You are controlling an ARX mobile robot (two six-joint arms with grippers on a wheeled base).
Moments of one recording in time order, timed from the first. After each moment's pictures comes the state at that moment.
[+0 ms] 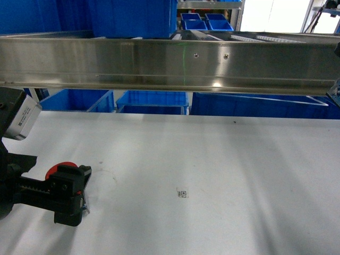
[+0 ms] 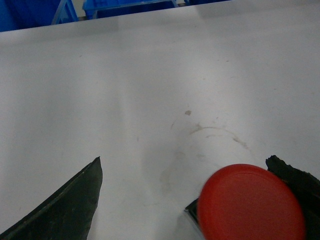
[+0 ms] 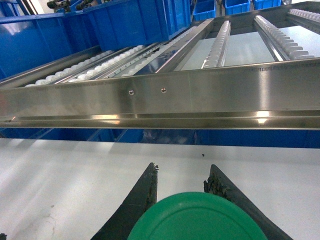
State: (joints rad) left arm -0.23 1.60 0.36 0.75 -0.07 0.01; right arm 0.21 1.28 0.48 0.69 -0.08 0.24
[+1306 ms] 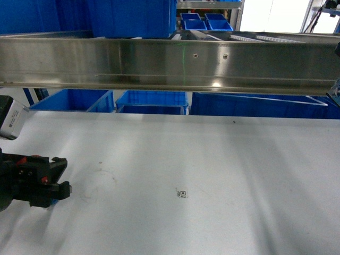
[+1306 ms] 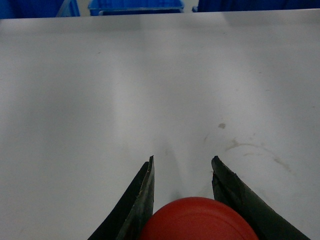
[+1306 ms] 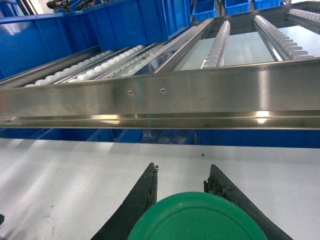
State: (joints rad) left arm -0.10 1.78 0.39 0.94 0.04 -0.02; right arm 0.21 1.28 0.48 0.69 -0.08 0.24
